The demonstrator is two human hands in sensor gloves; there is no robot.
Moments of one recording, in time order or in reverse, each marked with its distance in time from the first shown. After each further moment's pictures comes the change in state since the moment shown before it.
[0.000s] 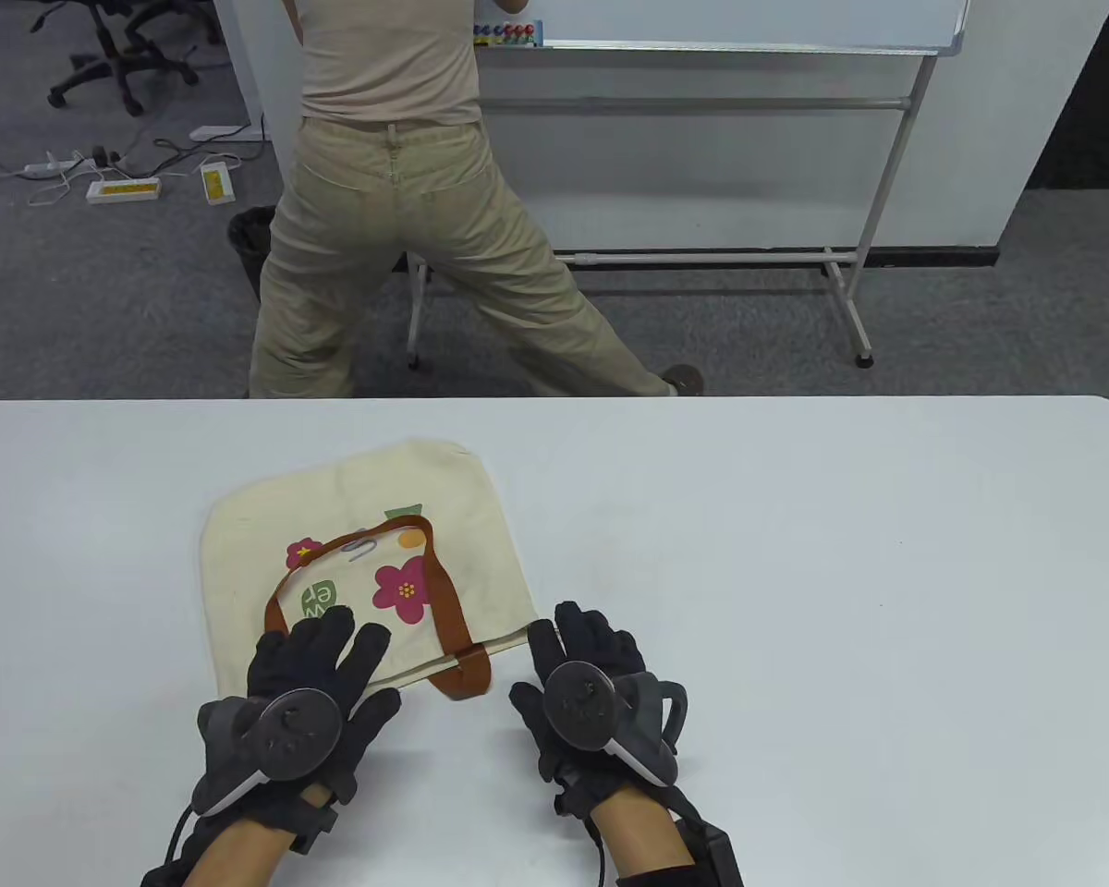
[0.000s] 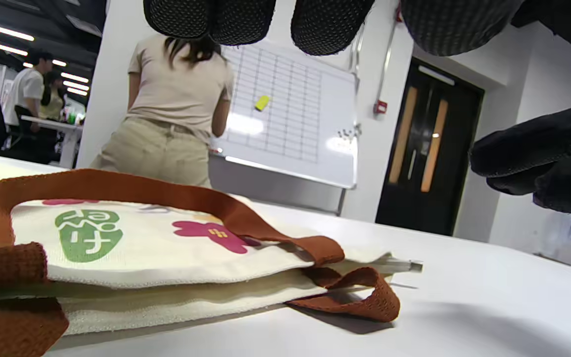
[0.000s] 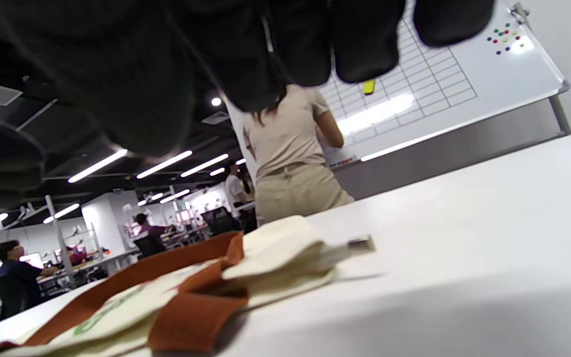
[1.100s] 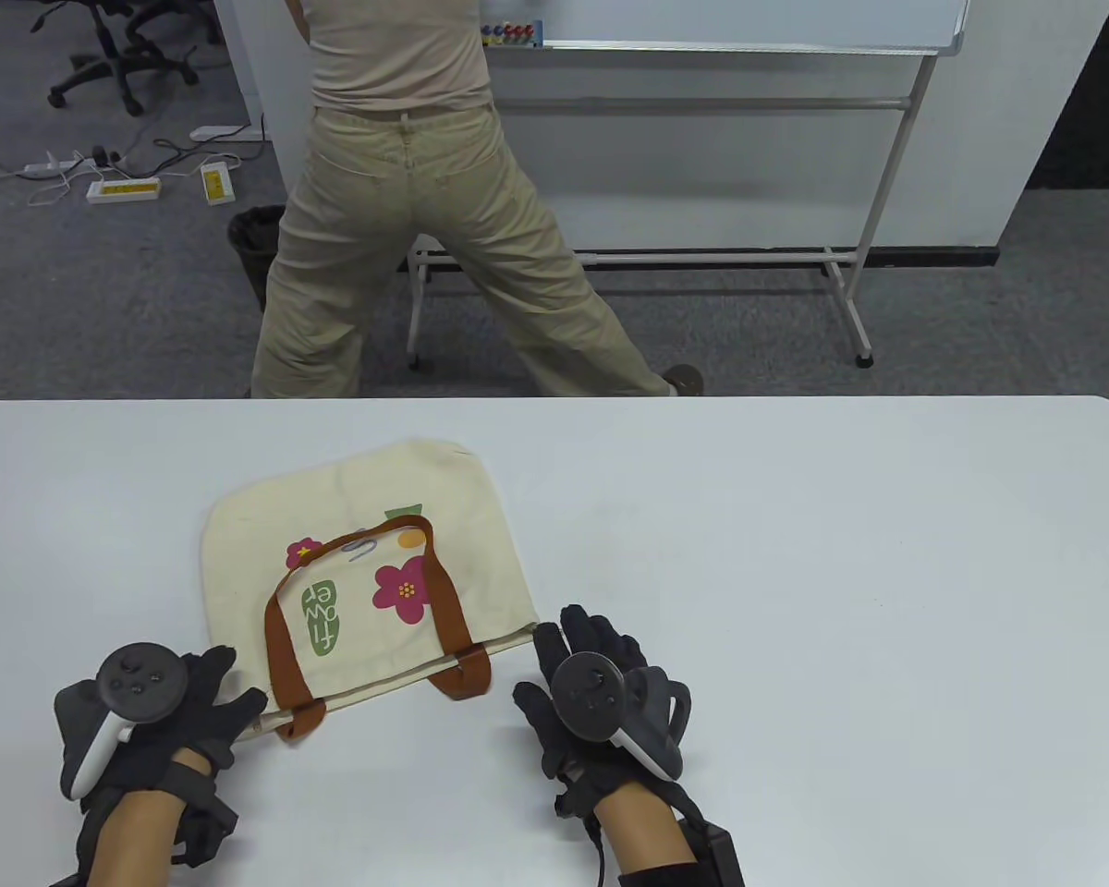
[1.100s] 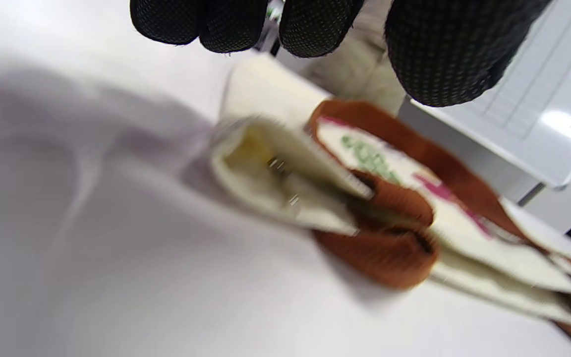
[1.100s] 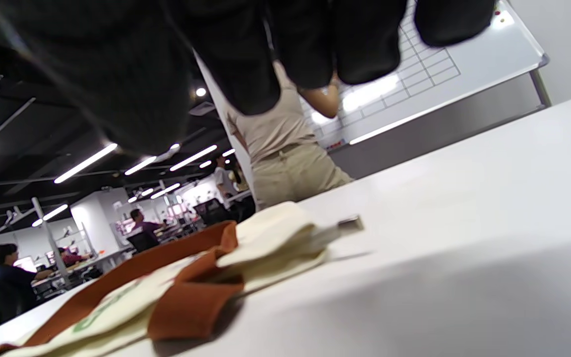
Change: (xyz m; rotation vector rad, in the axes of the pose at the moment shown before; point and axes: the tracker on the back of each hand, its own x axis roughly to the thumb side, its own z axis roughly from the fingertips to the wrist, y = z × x) left_hand -0.145 -0.018 0.026 -0.325 0.596 0.251; right_hand -0.008 0.001 -0.002 0.048 0.047 -0.047
